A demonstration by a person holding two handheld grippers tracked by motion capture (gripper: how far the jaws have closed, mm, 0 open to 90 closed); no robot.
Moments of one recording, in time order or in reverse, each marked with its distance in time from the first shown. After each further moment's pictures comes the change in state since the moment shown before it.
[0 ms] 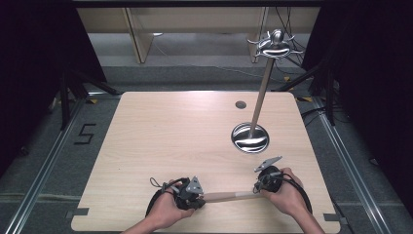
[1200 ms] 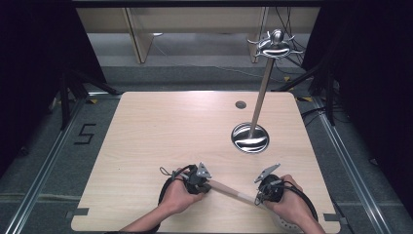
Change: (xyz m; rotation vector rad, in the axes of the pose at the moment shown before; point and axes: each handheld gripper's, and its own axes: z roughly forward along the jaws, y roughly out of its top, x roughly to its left) left arm 0.025 0.033 0.019 0.014 0.084 -0.050; right arm 0.018 -0.014 -0.010 0.095 0.032 -0.075
